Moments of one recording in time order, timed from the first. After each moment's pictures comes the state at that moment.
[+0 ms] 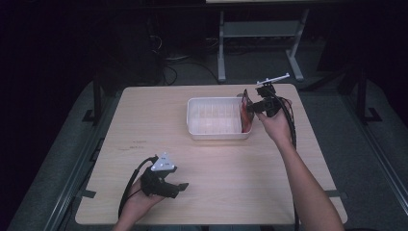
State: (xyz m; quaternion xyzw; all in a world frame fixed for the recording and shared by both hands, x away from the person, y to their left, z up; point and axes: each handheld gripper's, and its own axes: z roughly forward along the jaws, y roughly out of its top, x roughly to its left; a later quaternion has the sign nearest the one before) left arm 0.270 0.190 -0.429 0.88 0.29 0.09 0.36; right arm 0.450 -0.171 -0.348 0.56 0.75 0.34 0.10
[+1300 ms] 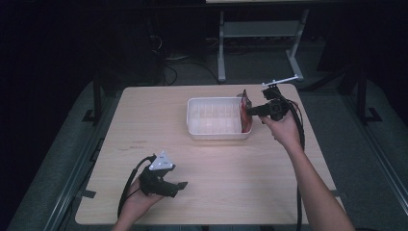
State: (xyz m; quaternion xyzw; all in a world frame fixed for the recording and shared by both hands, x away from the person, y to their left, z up) left arm 0.271 0.193 -0.427 0.88 0.30 0.10 0.36; right arm 0.426 -0.182 -0.333 0.52 0.76 0.38 0.06
